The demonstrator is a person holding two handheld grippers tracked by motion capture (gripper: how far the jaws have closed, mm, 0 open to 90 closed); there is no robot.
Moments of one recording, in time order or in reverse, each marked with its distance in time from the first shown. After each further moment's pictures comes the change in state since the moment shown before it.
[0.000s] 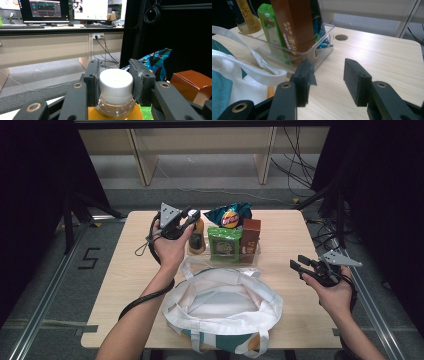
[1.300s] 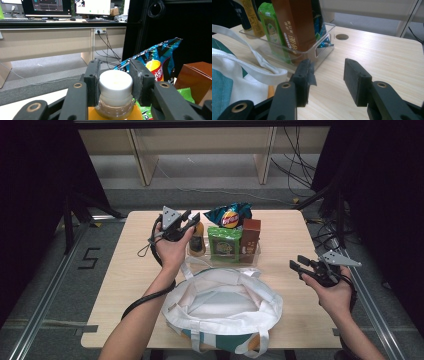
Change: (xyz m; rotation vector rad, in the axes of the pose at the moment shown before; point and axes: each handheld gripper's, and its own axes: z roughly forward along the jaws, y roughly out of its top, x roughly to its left) left arm 0.006 -0.016 0.008 0.036 0.016 -0.005; right arm -0.001 0.000 0.000 0.019 0.023 -0.007
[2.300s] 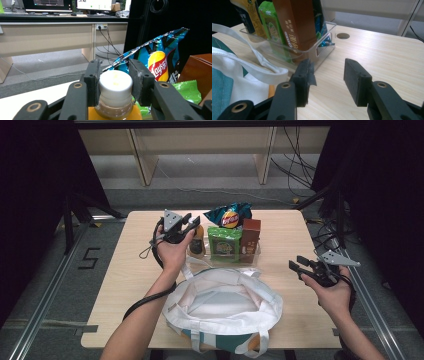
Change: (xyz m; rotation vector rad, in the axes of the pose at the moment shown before) left arm 0.002 -0.012 0.003 0.029 0.008 -0.005; right arm 0.000 -0.001 0.003 -0.011 -0.017 -0.016
